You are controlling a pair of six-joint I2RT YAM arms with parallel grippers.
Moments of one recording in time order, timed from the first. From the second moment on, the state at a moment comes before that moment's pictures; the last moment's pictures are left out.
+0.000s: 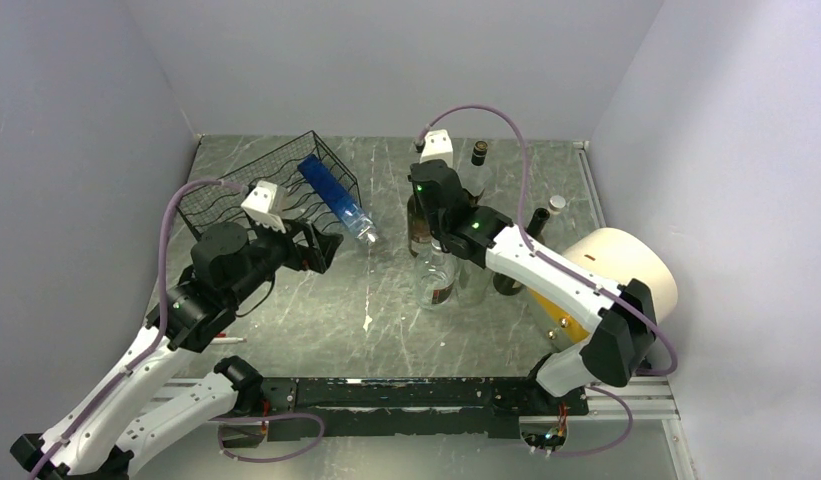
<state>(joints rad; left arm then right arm) -0.64 0.70 0.88 -0.36 -0.09 -0.34 0.81 1.47 1.29 -0.24 0.63 0.17</state>
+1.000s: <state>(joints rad) -0.65 1.02 0.59 0.38 0.21 -0.28 0.81 1.28 1.38 -0.39 0.21 0.15</state>
